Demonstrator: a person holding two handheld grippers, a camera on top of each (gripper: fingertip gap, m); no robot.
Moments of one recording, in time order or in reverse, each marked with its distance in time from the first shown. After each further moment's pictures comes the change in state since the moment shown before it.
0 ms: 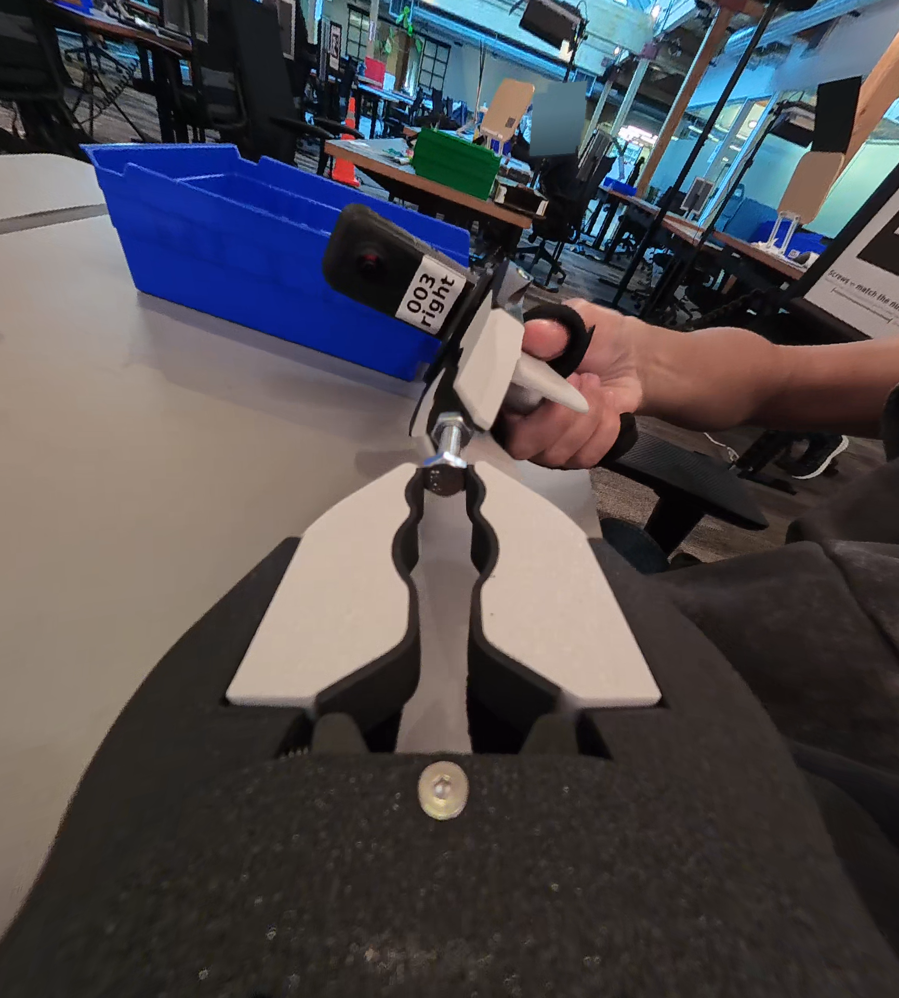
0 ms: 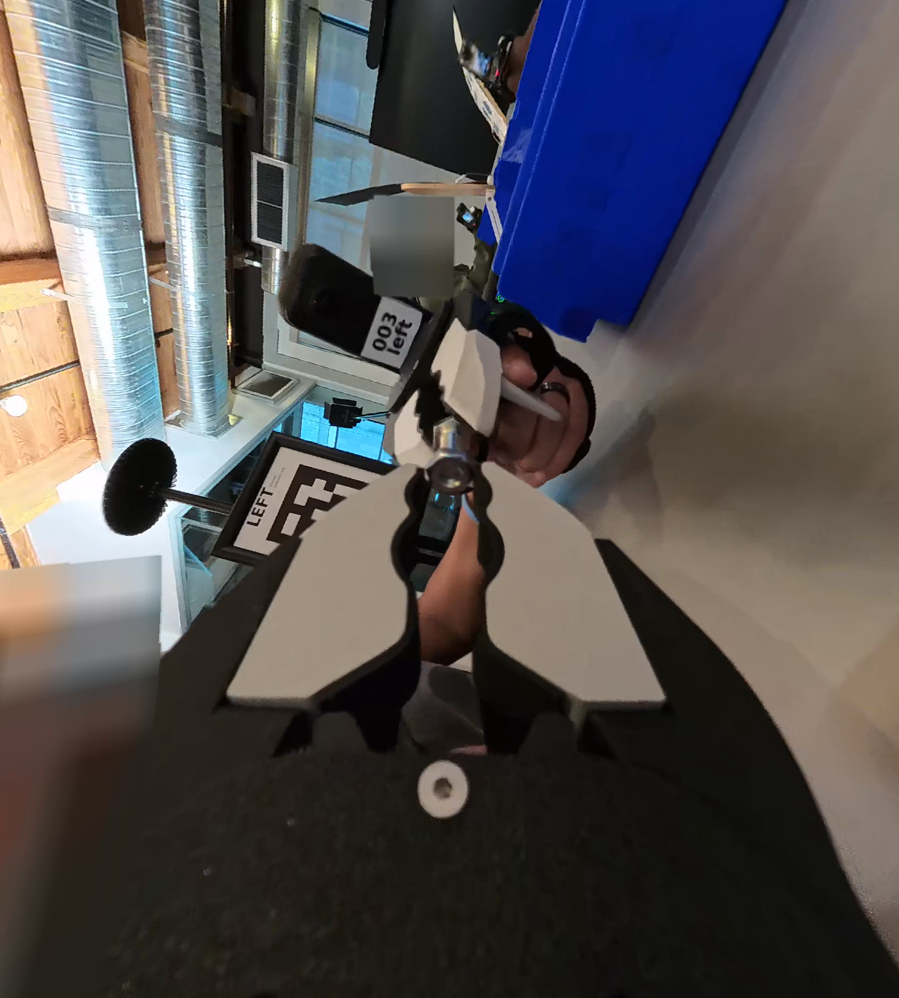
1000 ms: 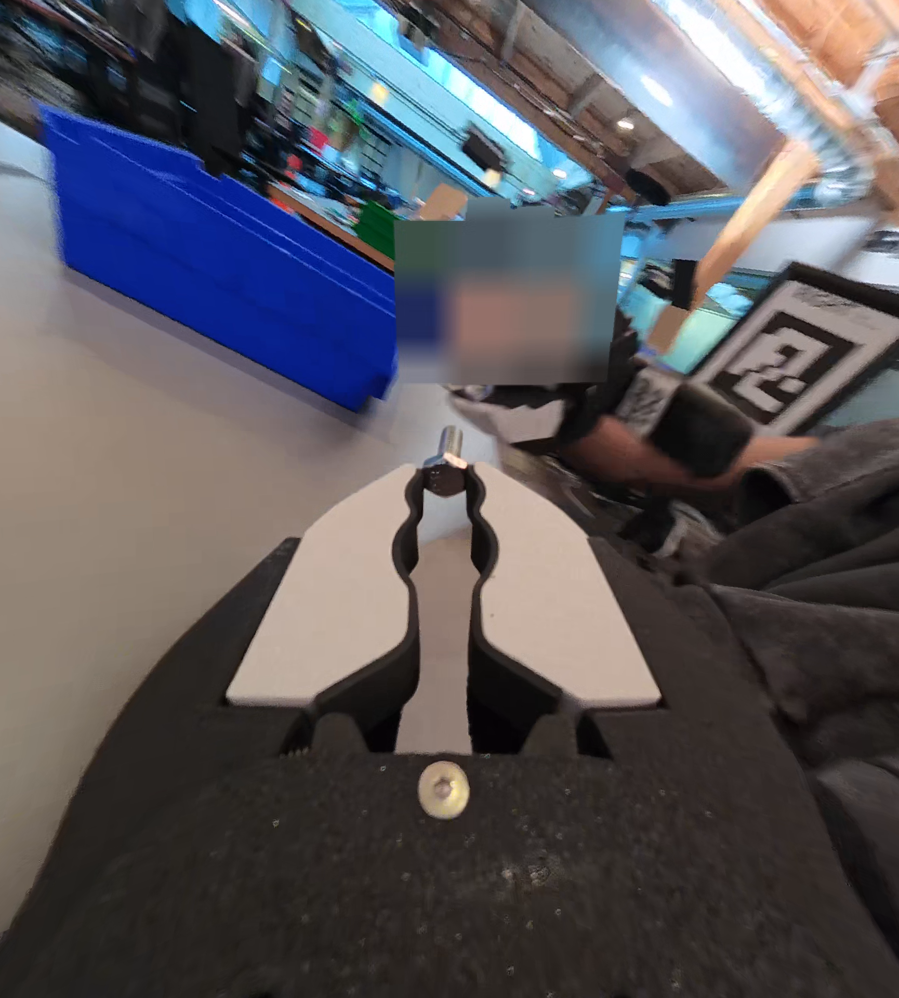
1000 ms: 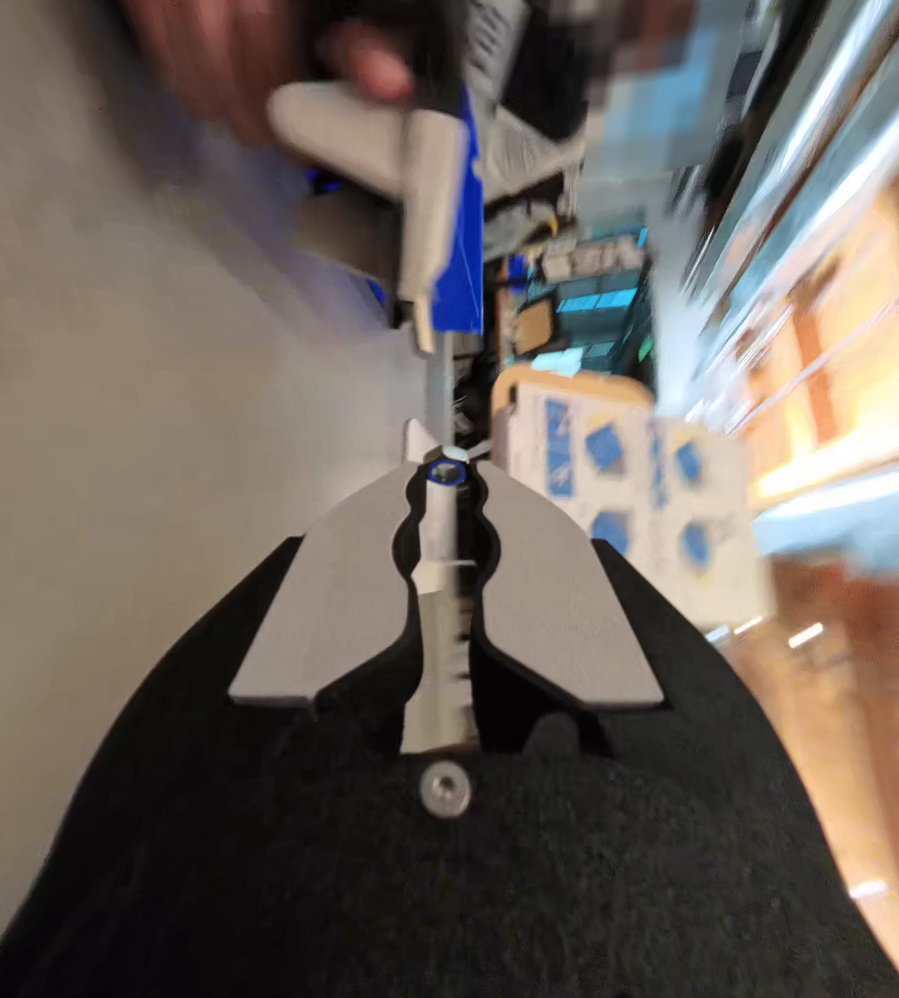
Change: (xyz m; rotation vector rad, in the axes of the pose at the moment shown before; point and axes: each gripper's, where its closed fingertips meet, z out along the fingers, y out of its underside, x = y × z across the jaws) left arm -0.003 -0.006 -0.012 0.137 0.121 -0.218; right arm -0.021 -0.020 -0.039 -0.352 1.075 -2.458
